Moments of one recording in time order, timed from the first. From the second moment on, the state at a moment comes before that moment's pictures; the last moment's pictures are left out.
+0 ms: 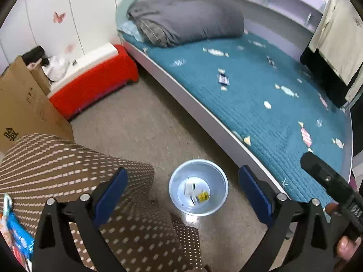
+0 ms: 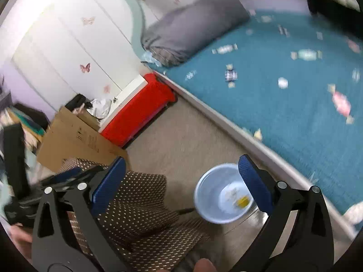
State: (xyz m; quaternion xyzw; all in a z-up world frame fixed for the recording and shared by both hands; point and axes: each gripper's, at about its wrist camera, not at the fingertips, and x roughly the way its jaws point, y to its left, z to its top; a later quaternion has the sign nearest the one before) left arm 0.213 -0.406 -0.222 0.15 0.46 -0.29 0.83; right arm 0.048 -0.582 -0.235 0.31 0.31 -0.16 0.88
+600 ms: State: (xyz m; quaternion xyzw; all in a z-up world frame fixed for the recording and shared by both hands) left arm 0.155 -0.281 -0.132 0.12 0.36 -0.26 0.89; right arm 0.047 -0.477 -0.141 0.23 0.30 -0.12 0.92
